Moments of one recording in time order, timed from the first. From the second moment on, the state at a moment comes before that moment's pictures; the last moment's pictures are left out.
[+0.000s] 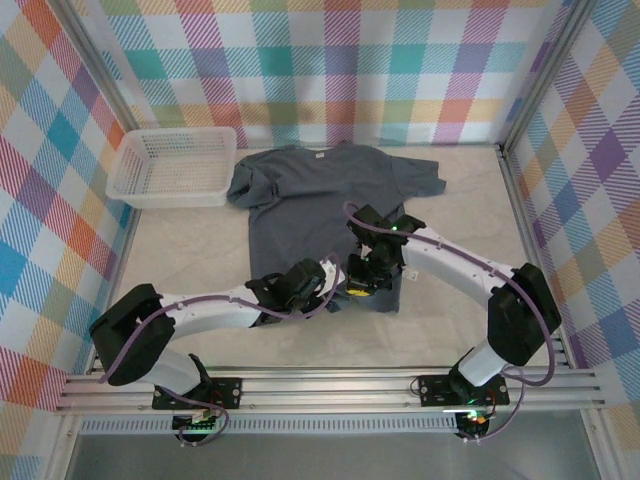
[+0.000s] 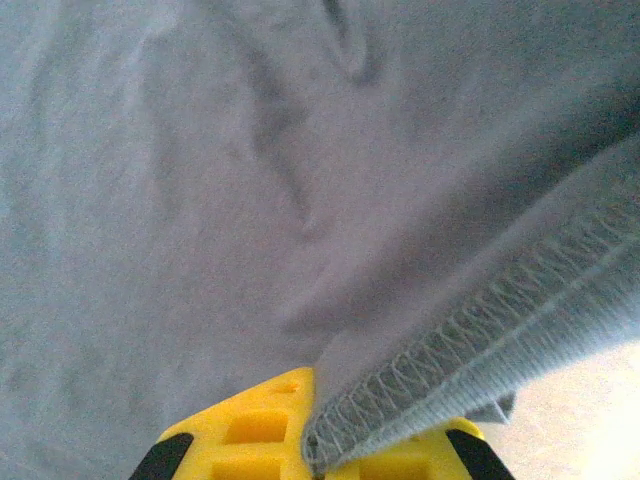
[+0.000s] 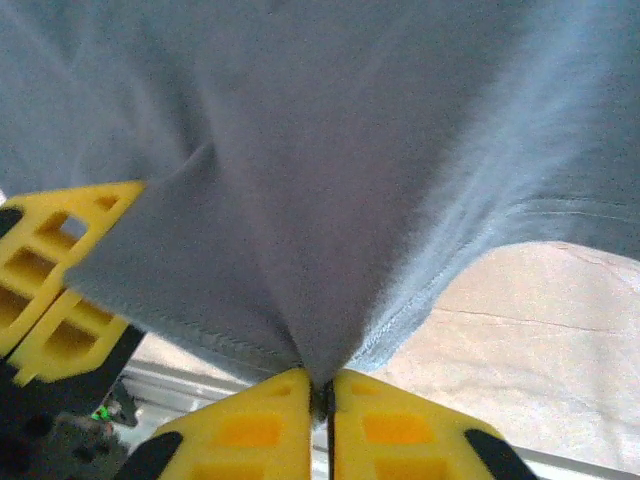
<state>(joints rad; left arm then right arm) -0.95 1.45 0.73 -0.11 -0.21 0.13 0.72 1.54 1.18 -0.98 -0.29 0.83</state>
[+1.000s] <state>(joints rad) -0.90 1.35 1.04 -0.35 -0.04 -0.16 0.82 1.27 0.60 0.08 0.41 -0.16</state>
